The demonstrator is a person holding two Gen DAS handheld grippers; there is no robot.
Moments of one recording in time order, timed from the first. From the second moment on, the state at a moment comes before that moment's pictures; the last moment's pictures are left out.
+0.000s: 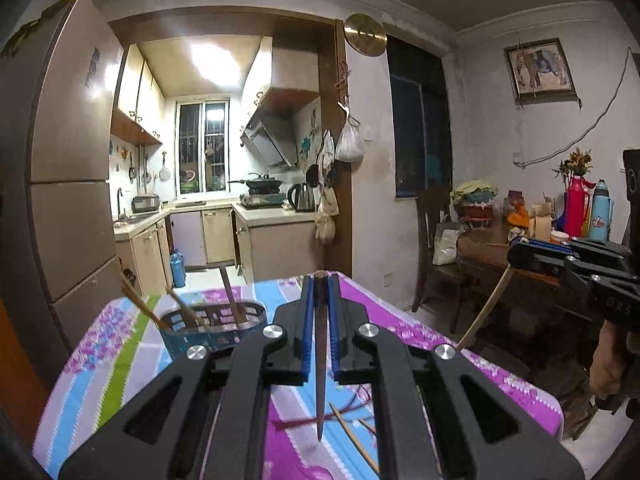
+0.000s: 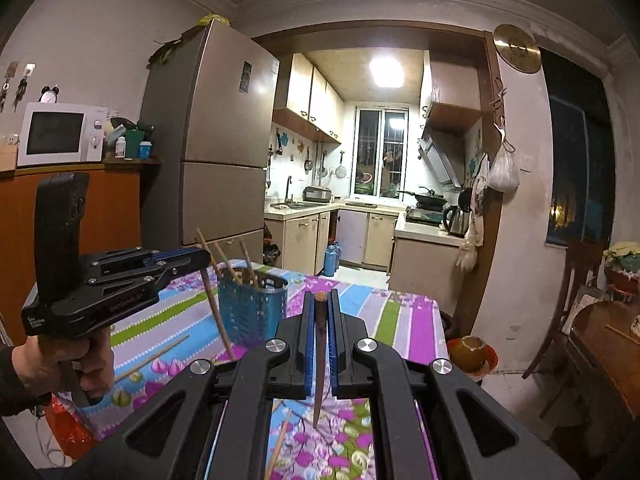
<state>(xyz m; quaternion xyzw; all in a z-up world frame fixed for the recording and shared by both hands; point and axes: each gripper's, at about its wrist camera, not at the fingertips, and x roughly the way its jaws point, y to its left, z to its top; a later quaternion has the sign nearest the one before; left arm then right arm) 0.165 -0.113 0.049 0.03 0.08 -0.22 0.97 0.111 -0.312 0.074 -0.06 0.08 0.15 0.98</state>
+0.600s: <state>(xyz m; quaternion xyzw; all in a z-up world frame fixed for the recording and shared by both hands) 0.239 -0.064 0.208 -0.01 -0.01 -0.17 0.99 0.213 -0.250 0.216 -0.06 0.06 0.20 0.98</state>
